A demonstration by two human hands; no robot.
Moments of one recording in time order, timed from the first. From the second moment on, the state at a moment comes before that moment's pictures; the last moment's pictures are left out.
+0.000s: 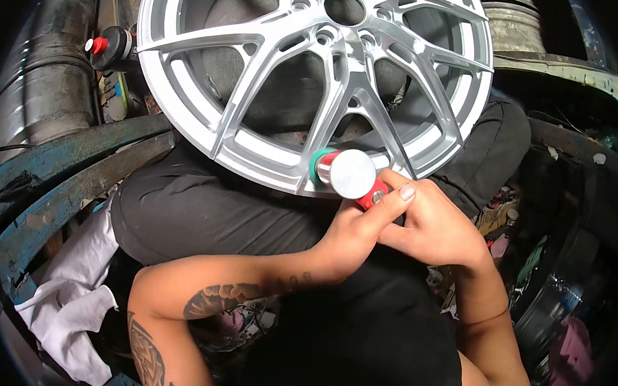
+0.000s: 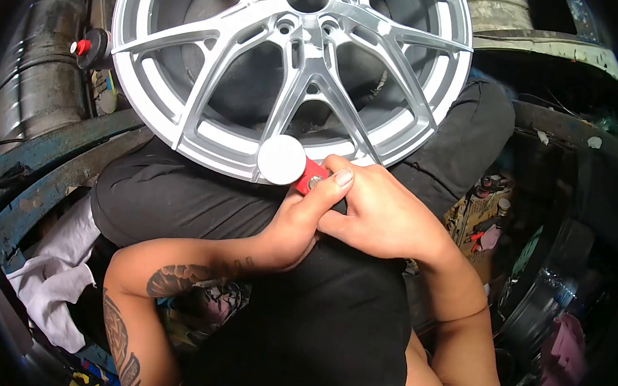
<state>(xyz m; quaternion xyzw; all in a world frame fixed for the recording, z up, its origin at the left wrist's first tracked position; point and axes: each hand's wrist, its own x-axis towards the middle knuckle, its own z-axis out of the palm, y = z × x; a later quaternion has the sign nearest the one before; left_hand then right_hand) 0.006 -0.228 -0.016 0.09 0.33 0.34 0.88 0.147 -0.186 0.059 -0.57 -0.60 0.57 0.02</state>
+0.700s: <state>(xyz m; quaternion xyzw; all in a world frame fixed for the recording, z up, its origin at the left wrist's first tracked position) 0.004 -0.240 -0.017 0.06 0.34 0.33 0.88 0.150 -0.178 0.056 -0.51 -0.63 0.58 -0.03</state>
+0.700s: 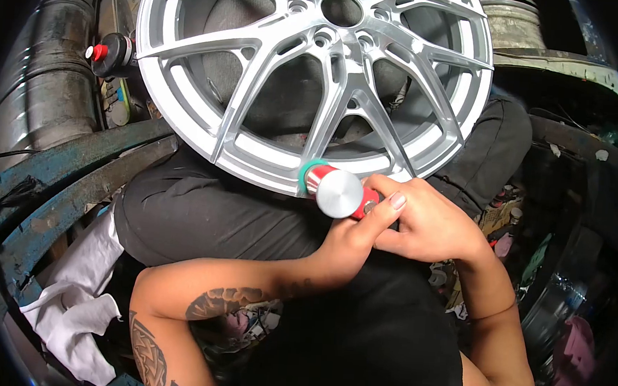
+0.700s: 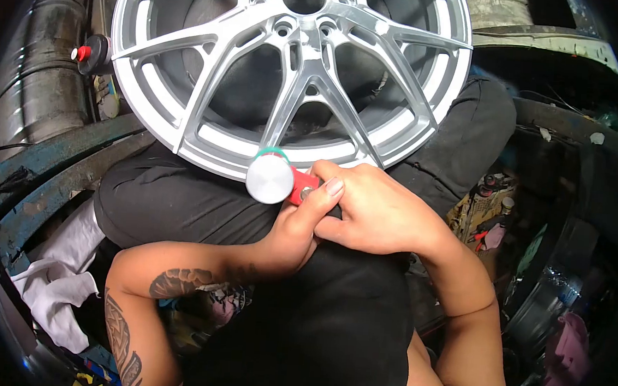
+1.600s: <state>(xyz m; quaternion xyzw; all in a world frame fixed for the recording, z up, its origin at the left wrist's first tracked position) 0.018 -0.202 -0.031 0.08 0.29 0.30 0.90 0.159 -0.180 0.037 -0.58 -0.60 0.54 0.09</state>
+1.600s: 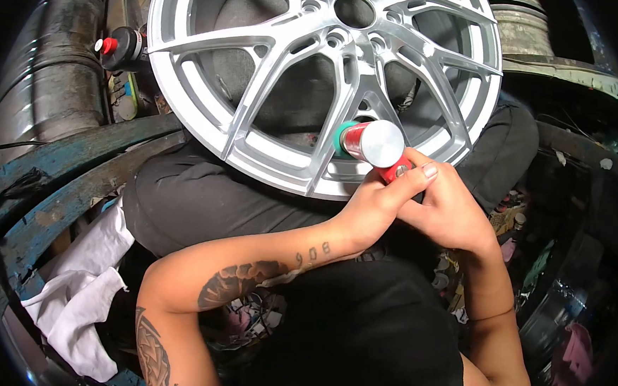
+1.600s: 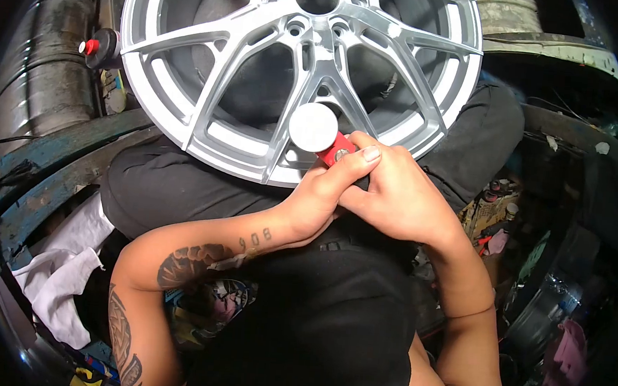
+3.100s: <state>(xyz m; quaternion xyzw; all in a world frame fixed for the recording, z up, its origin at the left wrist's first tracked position) 0.011 -0.195 -0.022 0.10 0.33 0.28 0.90 0.156 -0.190 0.022 -0.58 -0.62 0.50 0.16</state>
